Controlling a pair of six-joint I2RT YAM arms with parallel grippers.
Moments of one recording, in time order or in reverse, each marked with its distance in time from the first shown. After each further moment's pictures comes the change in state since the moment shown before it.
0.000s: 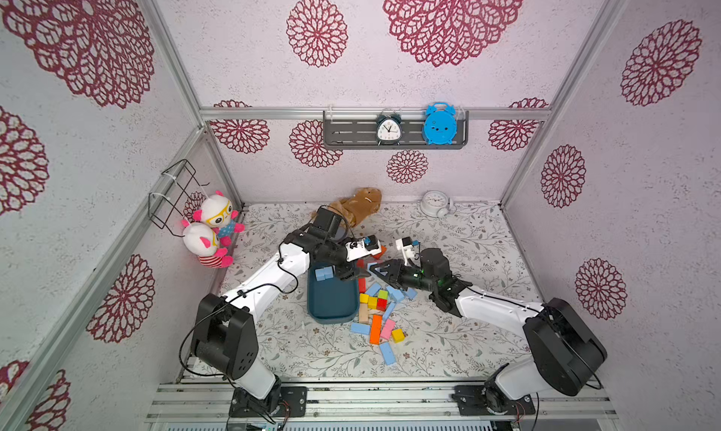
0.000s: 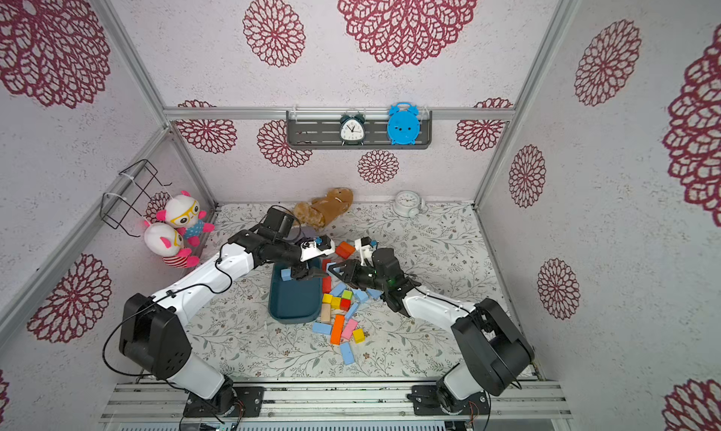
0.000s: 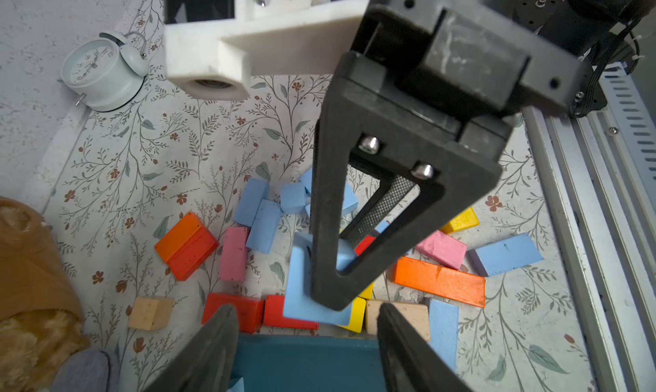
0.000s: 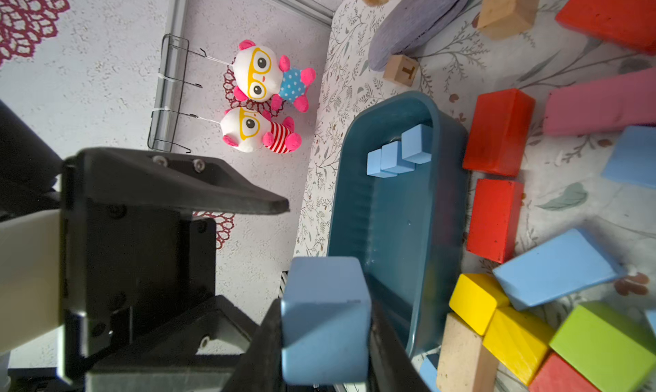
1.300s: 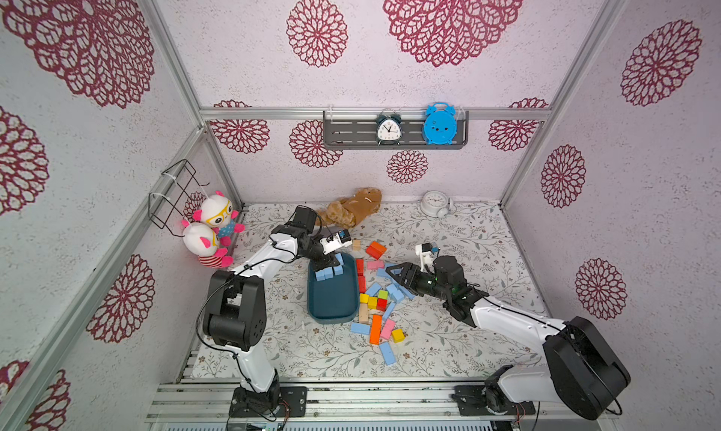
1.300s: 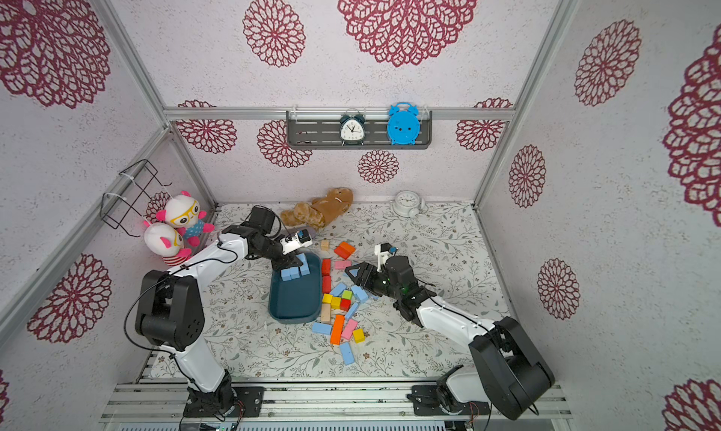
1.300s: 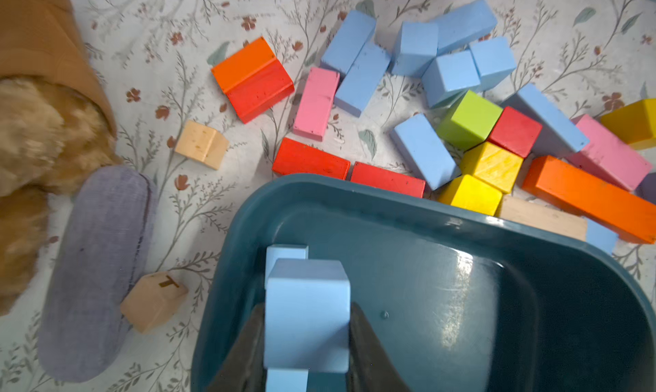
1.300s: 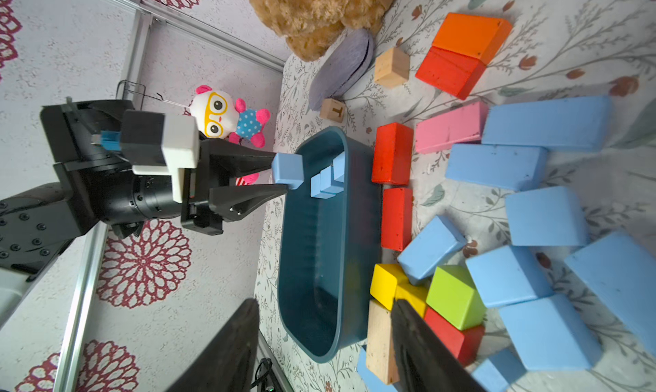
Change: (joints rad) left arm 0.232 0.196 0.007 -0.011 -0.159 0.055; right arm -0.060 -0.146 -0.129 -0.115 0.144 -0.071
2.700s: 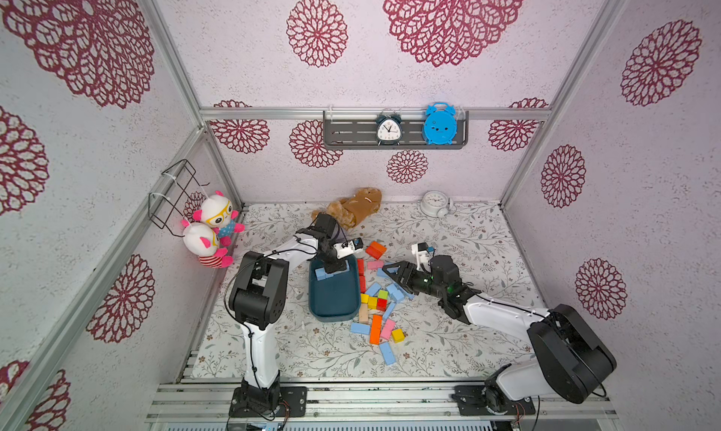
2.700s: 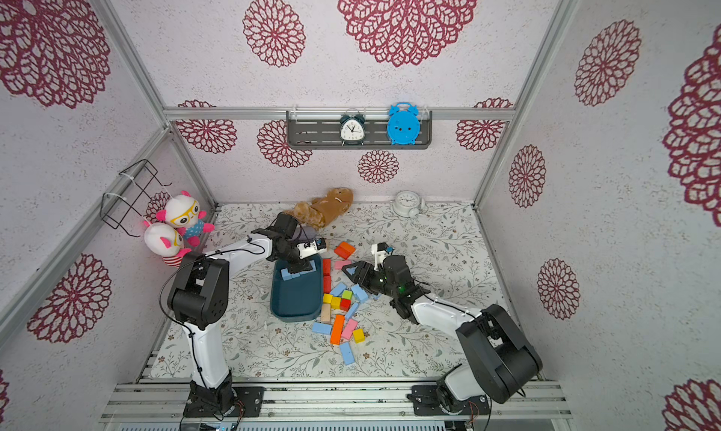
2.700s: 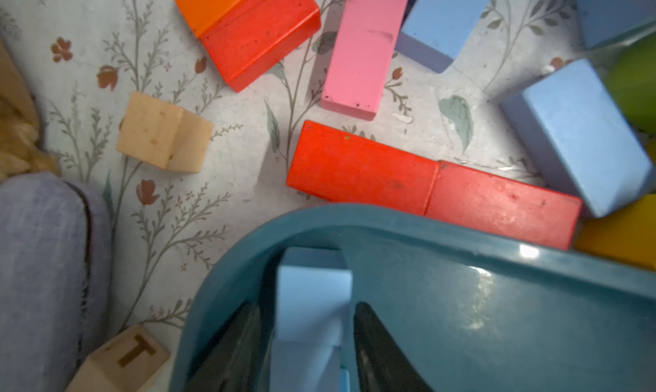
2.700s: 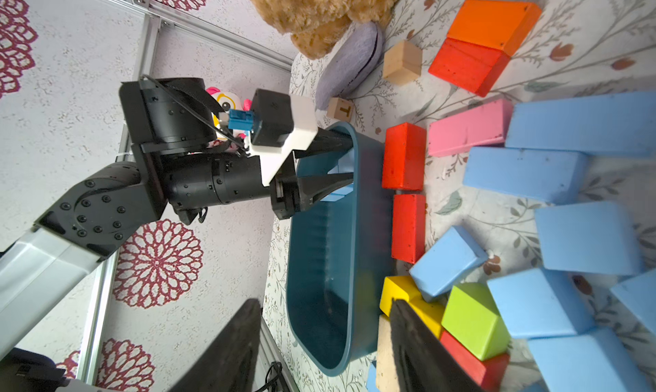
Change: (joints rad) left arm -0.084 0.203 0.060 0.126 -0.191 -0.024; right arm -0.003 0.097 0.011 0.134 -0.036 0.051
